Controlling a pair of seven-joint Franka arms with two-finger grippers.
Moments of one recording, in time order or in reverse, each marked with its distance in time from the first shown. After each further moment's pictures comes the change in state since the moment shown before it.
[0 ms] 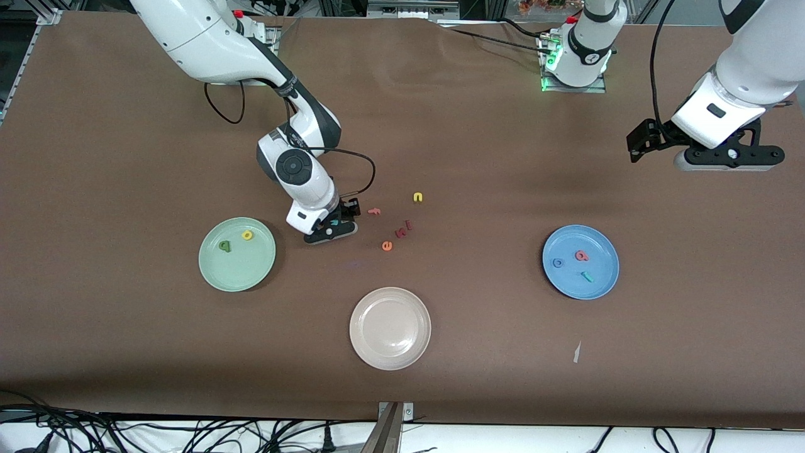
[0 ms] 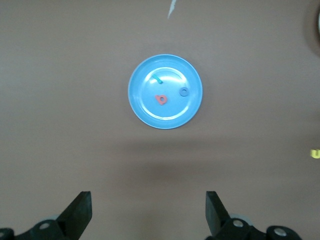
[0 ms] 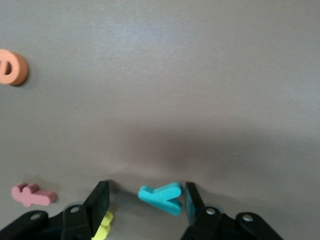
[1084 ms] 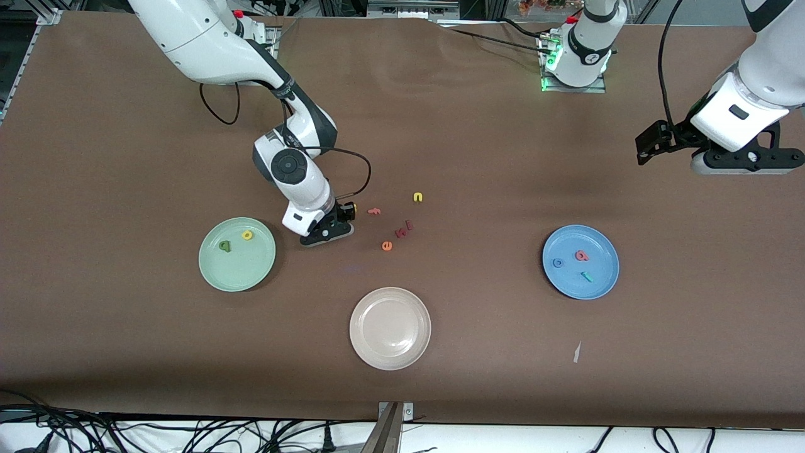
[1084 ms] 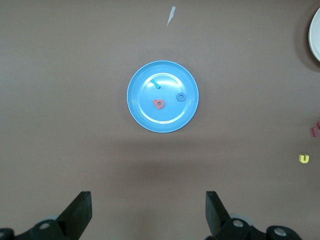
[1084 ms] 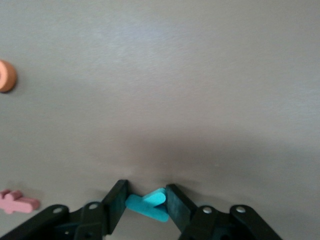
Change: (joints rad) left arm 0.010 0.036 0.008 0.084 -0.006 -0.038 0.001; right arm -0.001 -0.012 -0.026 -0.013 -0.015 0.025 -0.038
